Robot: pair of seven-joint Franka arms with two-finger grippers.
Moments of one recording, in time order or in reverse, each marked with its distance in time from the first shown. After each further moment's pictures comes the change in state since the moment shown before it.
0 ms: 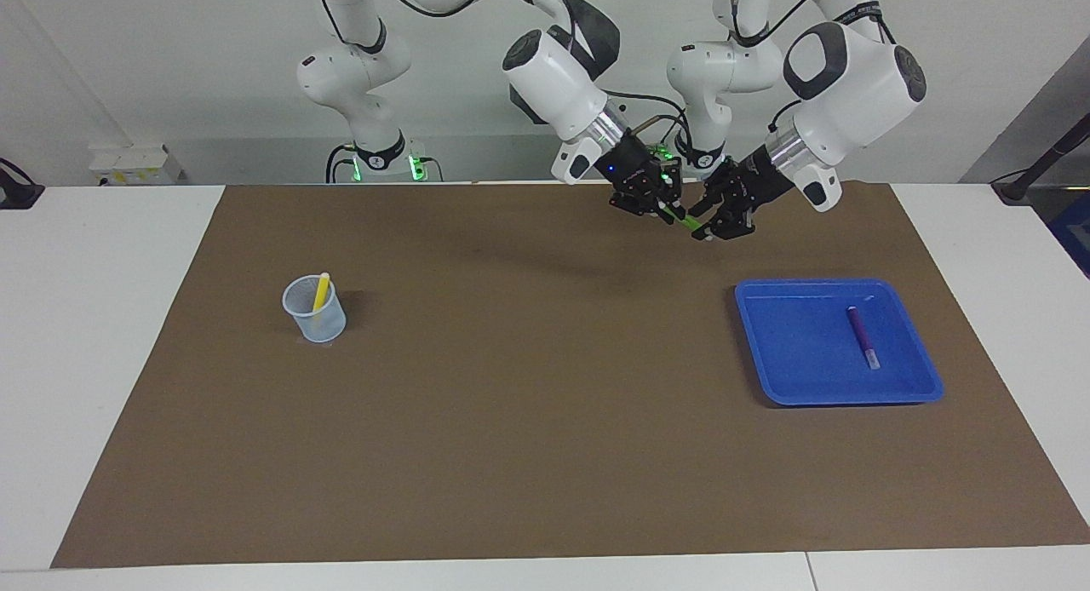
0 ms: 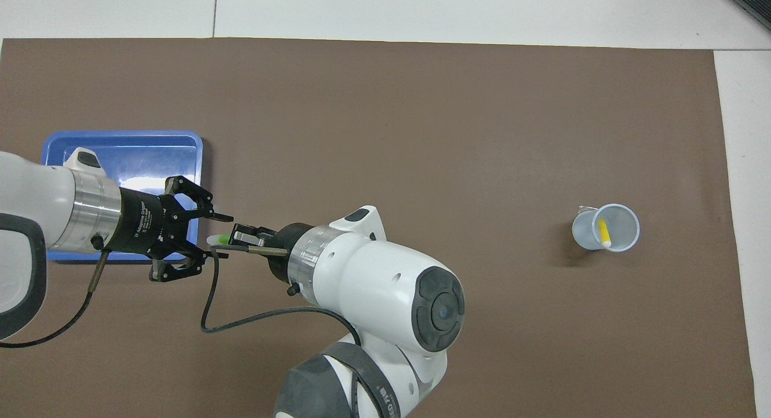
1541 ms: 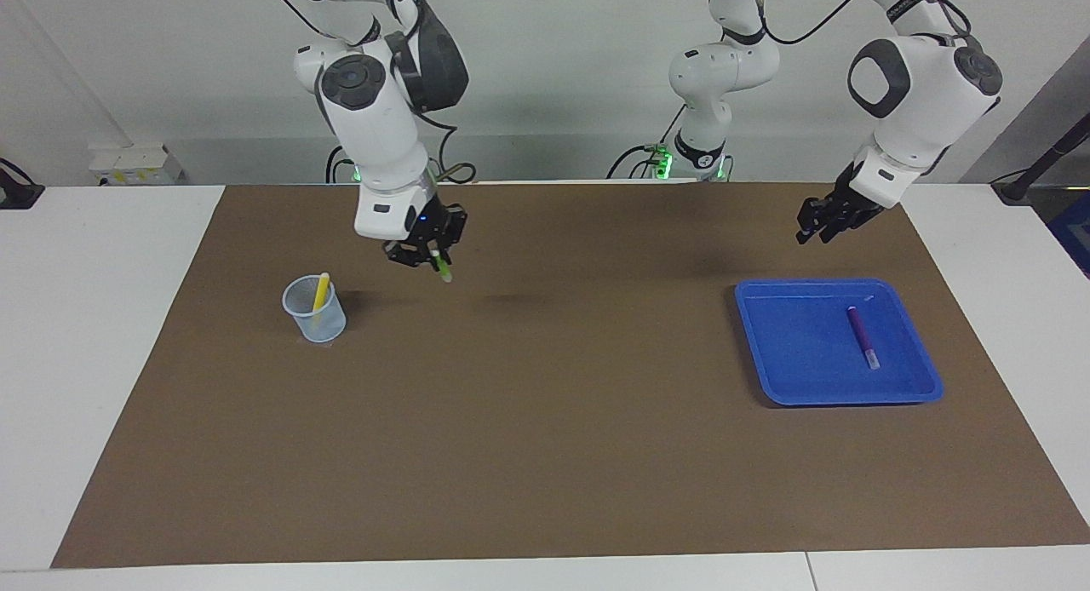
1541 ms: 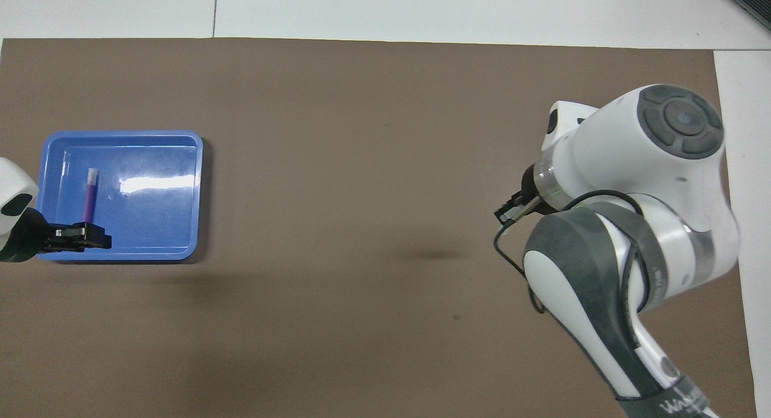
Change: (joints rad) left arm 0.261 0.010 0.023 -0.087 0.441 0.119 1.609; right arm -0.569 -0.164 -0.012 0.006 -0.622 -0.925 -1.019
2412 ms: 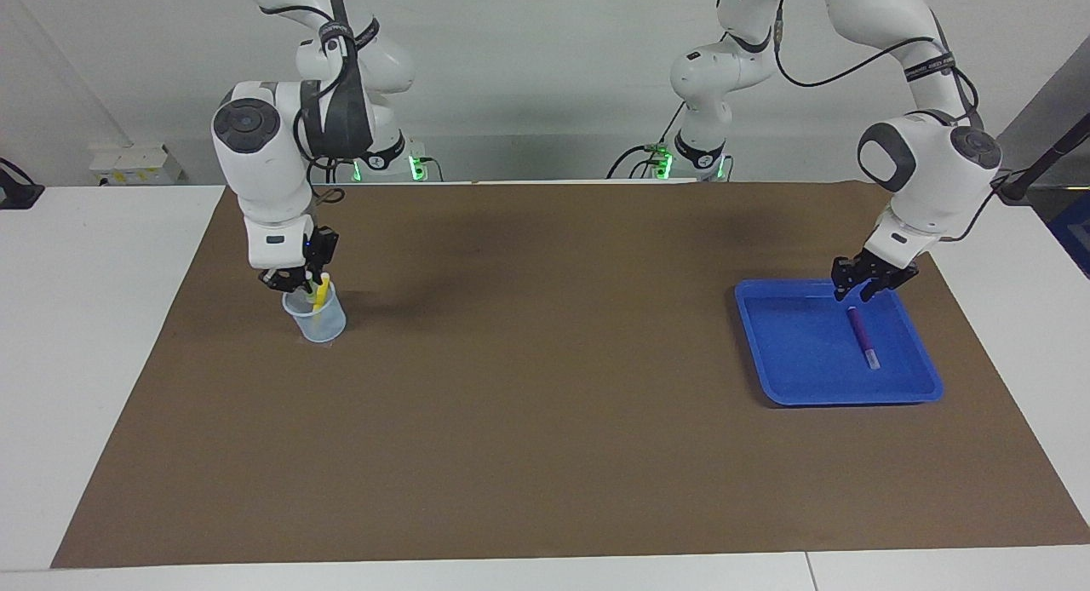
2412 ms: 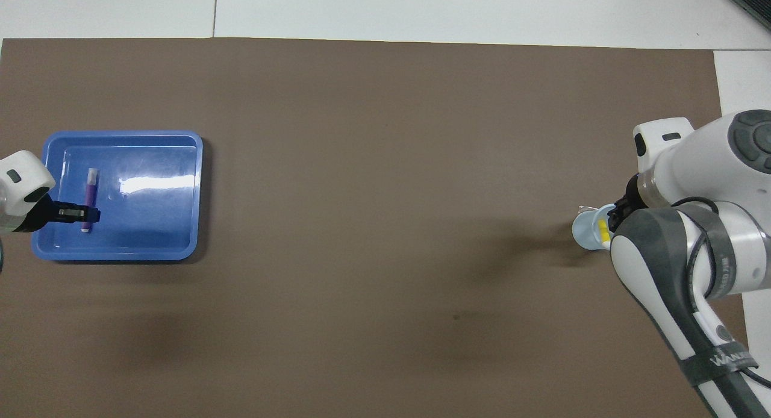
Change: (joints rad) left arm 0.076 0.237 0.003 -0.001 0.109 0.347 0.202; right arm -0.220 -0.051 0.001 -0.226 -0.167 0.171 -0.408
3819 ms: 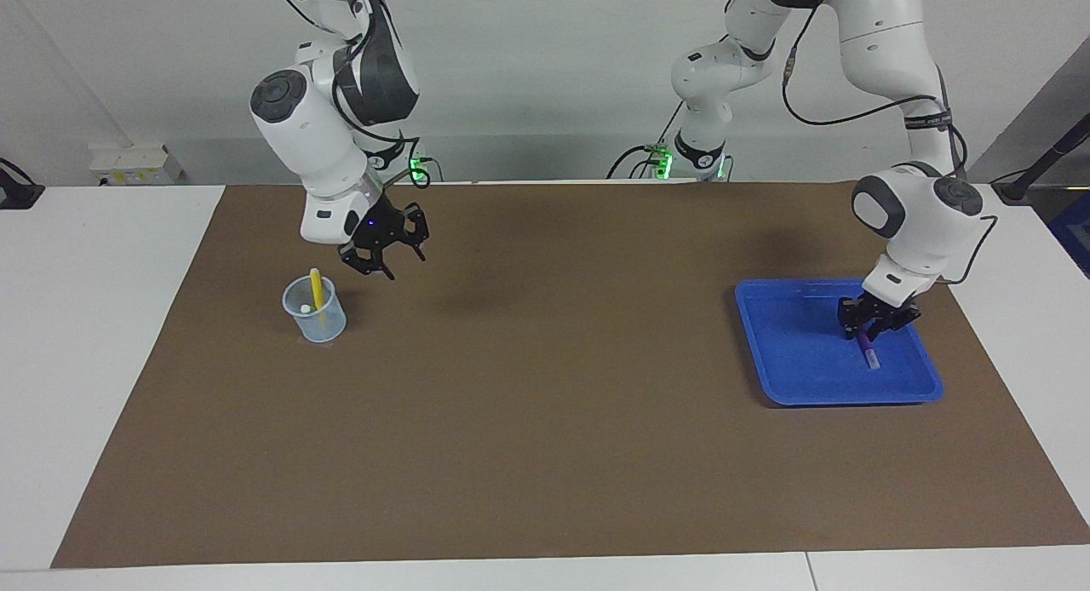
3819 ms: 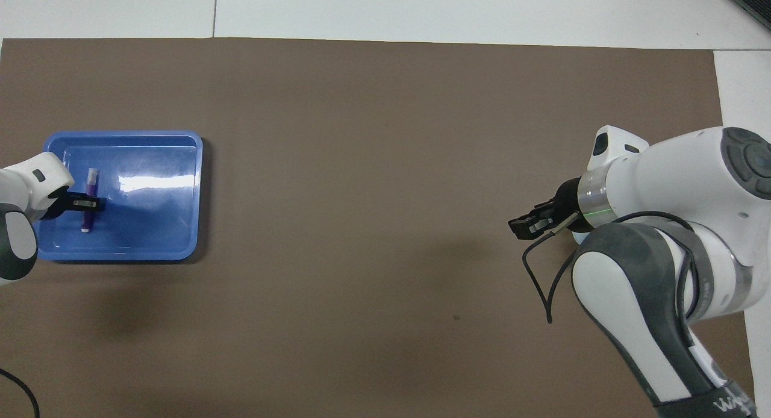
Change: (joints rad) left arm 0.044 0.186 -0.006 0.022 0.039 0.255 0.074; right arm 0.140 -0.050 0.021 0.001 0.476 0.027 0.441
